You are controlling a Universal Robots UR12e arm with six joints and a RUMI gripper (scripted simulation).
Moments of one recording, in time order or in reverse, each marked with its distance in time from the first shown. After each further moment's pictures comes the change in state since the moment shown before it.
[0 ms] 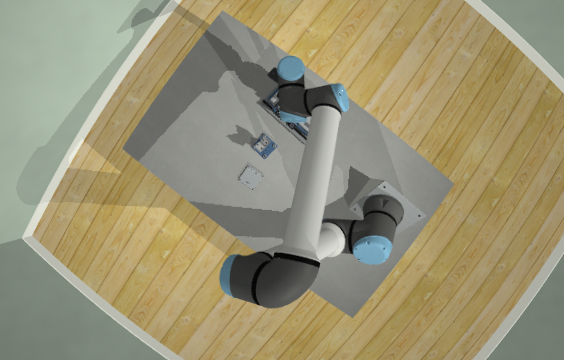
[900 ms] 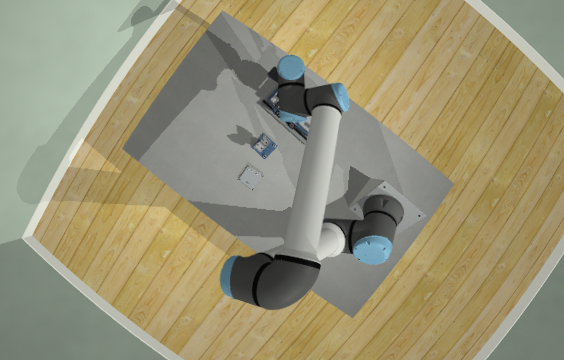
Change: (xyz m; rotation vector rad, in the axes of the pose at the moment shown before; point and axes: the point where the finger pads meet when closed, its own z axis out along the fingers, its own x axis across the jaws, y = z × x) arm 0.000 0.000 -0.008 0.000 0.000 0.000
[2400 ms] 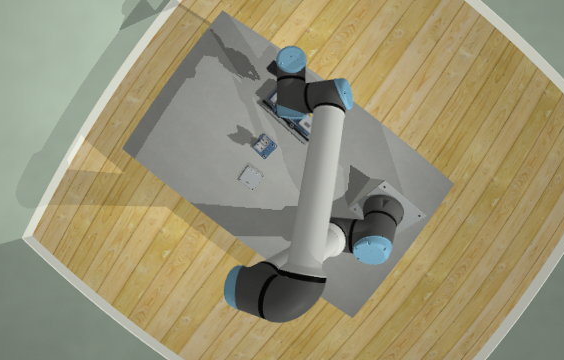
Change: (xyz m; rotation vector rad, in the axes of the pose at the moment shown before) arm 0.000 0.000 -0.070 0.000 0.000 0.000
